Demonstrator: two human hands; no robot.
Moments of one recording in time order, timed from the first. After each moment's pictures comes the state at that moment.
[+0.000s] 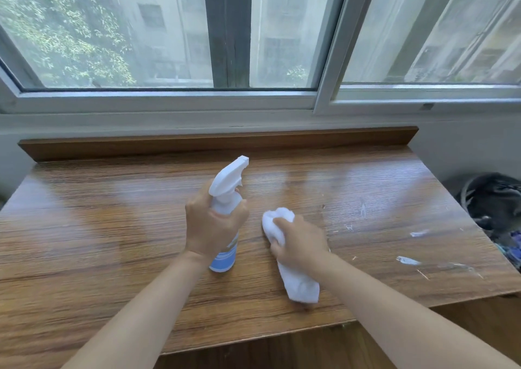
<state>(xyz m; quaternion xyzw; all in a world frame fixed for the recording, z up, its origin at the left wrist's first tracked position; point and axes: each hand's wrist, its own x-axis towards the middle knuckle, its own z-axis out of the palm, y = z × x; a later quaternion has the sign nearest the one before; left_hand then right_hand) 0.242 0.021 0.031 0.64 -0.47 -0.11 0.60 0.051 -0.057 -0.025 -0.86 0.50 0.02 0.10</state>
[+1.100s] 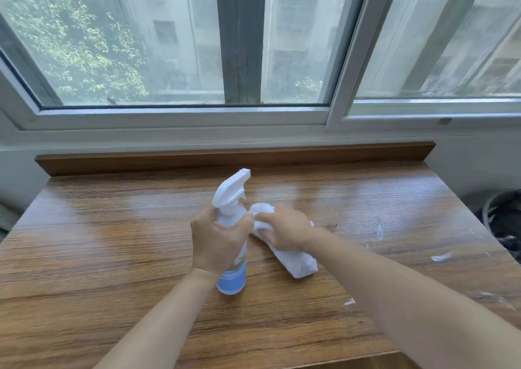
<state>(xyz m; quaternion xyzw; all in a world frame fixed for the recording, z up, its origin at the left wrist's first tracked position) 0.253 0.010 0.030 0.65 -0.43 -0.14 0.62 0.114 -0.131 -0.019 -0.92 0.37 0.08 0.13</state>
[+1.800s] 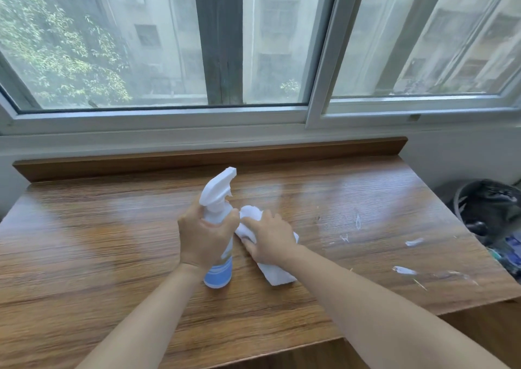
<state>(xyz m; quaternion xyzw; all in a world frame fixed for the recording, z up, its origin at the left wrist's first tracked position) 0.247 0.015 0.031 0.65 -0.45 -0.11 0.60 0.107 -0.080 -0.024 -0.90 0.43 0.01 0.09</state>
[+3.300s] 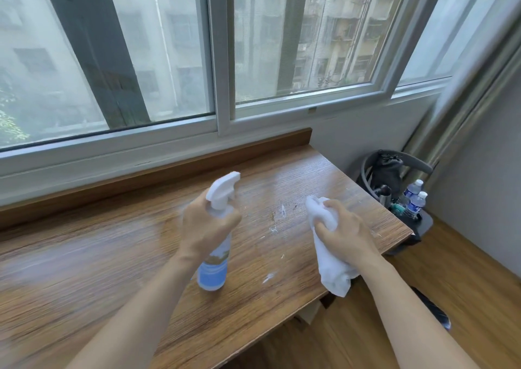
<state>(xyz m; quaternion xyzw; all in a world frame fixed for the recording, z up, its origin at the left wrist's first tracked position) 0.136 -0.048 0.056 0.59 -0.59 -0.27 0.49 -0.172 -0.052 0.035 -0.65 0.71 -0.22 0.17</state>
